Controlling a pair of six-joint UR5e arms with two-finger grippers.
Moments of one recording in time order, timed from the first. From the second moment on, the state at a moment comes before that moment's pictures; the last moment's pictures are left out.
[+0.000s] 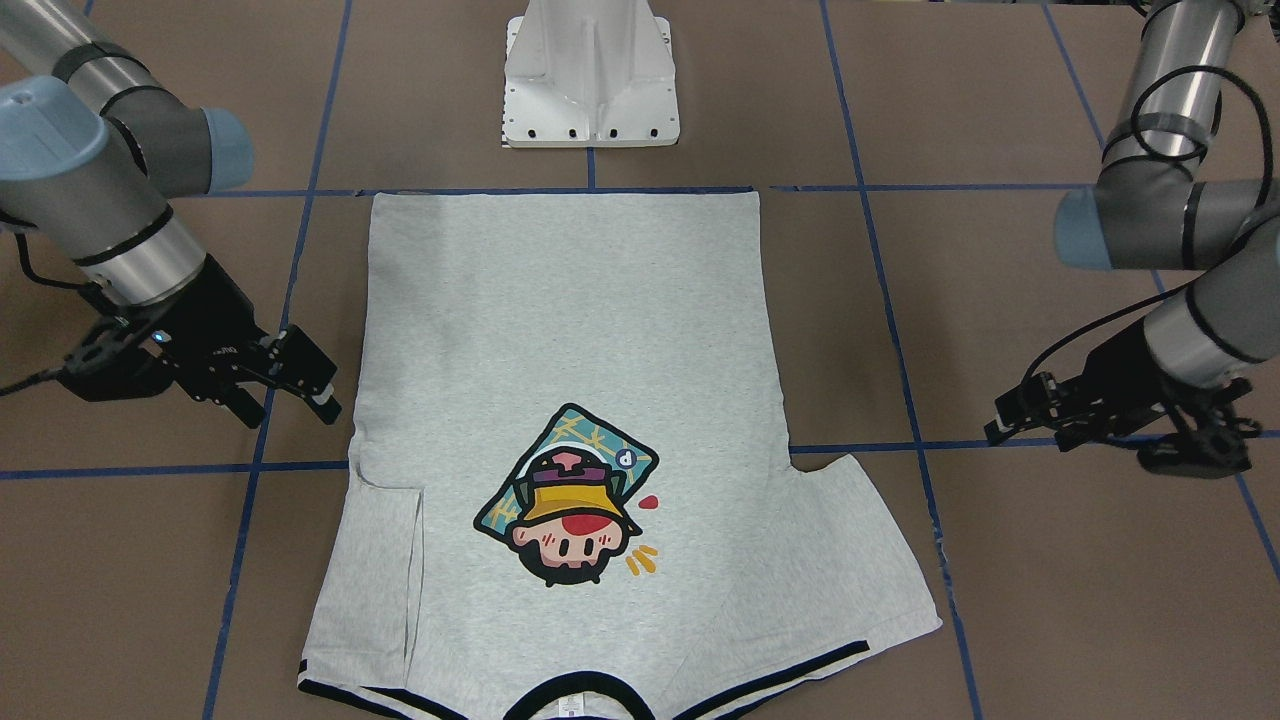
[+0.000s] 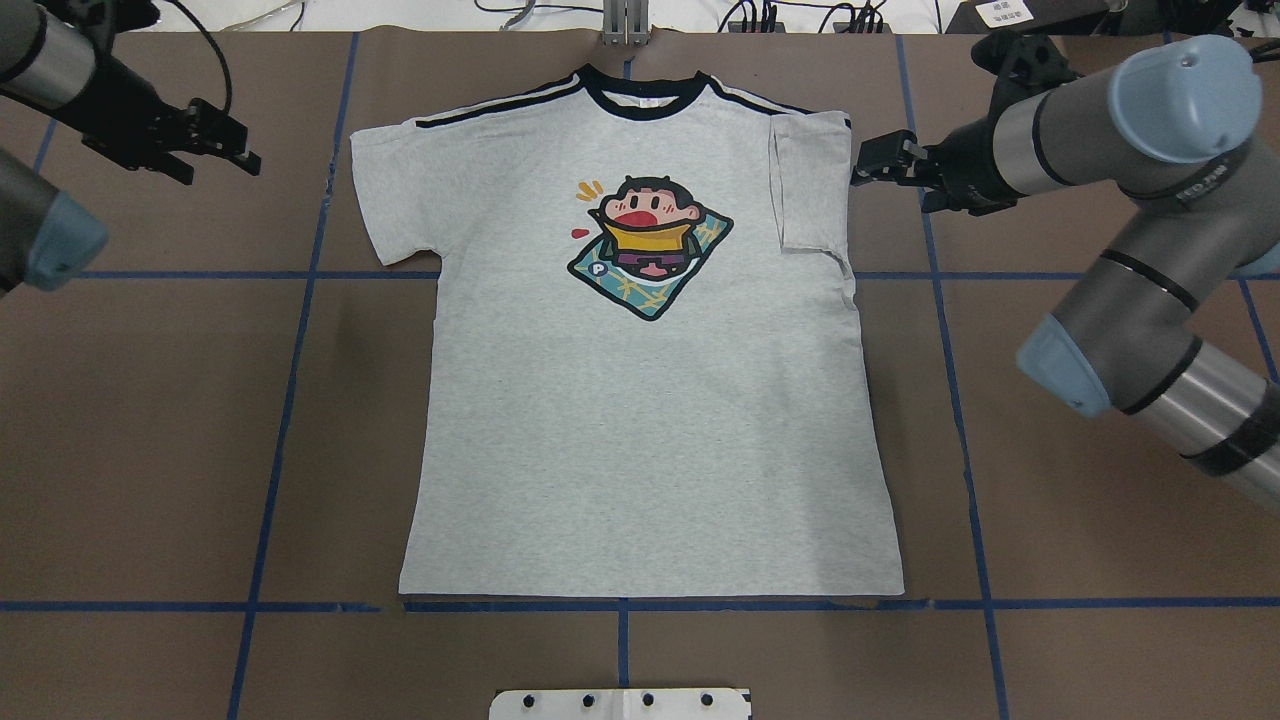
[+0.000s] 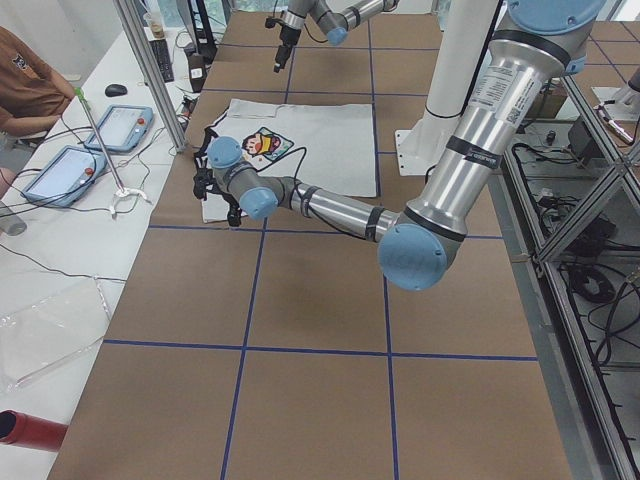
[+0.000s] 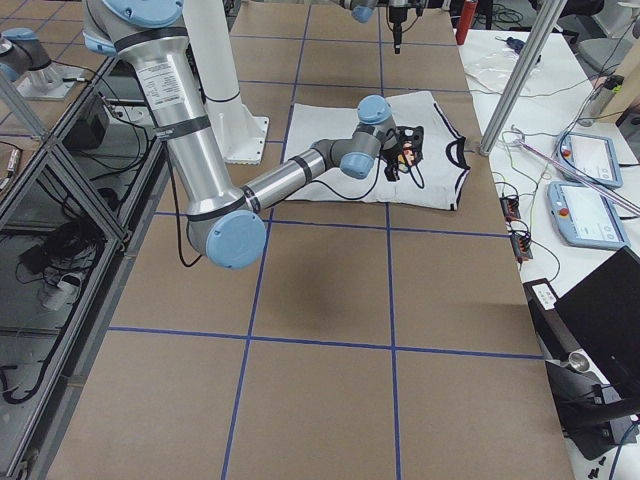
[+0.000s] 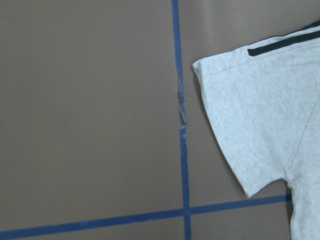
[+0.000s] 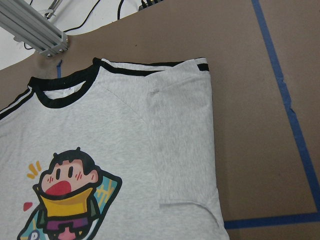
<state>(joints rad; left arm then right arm) -1.11 -2.05 -1.30 -2.17 -2.38 -0.87 0.91 -1.25 1.73 -0.96 2.01 1.30</state>
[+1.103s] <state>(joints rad) -1.00 -2.41 -0.64 -2.61 -2.09 -1.04 0.92 -1.36 1.84 -0.96 2.02 1.30</state>
